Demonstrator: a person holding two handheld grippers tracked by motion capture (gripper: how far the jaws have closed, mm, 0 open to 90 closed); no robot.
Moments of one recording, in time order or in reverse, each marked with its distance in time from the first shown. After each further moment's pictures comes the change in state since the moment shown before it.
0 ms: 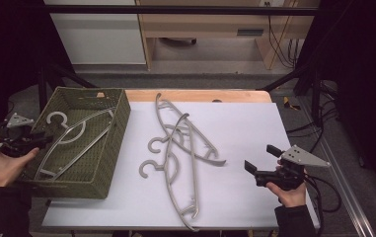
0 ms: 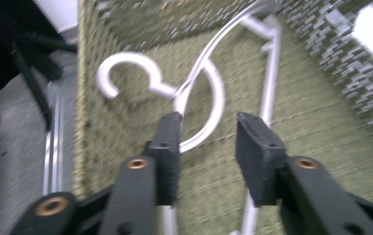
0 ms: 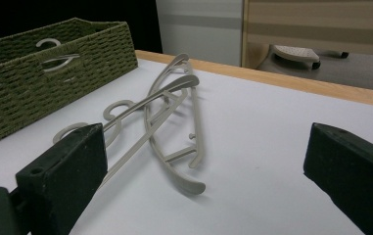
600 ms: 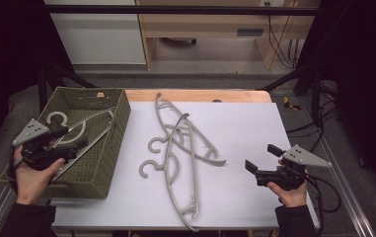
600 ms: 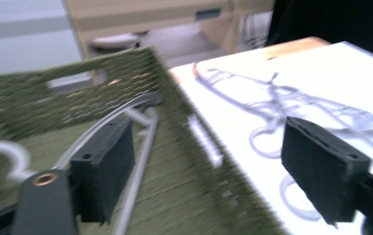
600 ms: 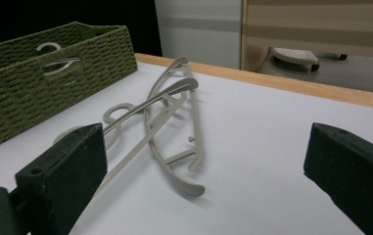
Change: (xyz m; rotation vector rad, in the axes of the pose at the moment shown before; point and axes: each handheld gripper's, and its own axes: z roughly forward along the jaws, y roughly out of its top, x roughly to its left) left arm -0.093 0.012 -0.029 -0.351 -0.257 -0.055; right arm -0.001 0.001 -0.002 -0.009 -0.001 0.002
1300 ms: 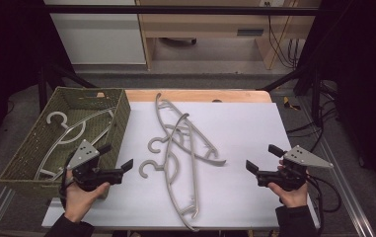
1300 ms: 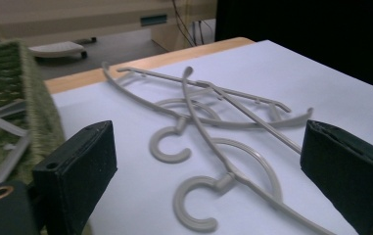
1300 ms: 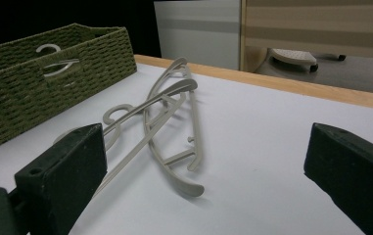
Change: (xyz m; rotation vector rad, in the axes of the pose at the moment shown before) left arm -0.098 -0.030 0.039 0.008 -0.150 0.039; right arm 0.000 -0.001 -0.002 -0.006 -0.003 0.004
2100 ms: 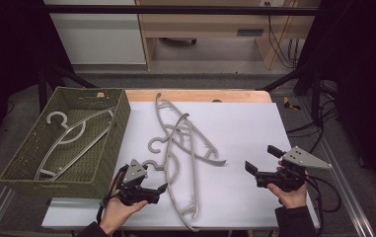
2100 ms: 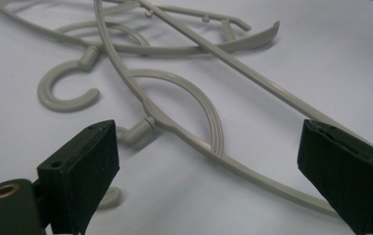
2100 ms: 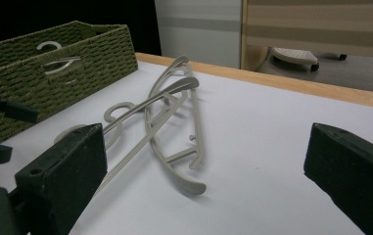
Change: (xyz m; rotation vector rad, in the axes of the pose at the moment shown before) left arm -0.064 -0.048 0.071 0.237 -0.083 0.051; right arm 0.003 -0.001 0.001 0.008 0.001 -0.006
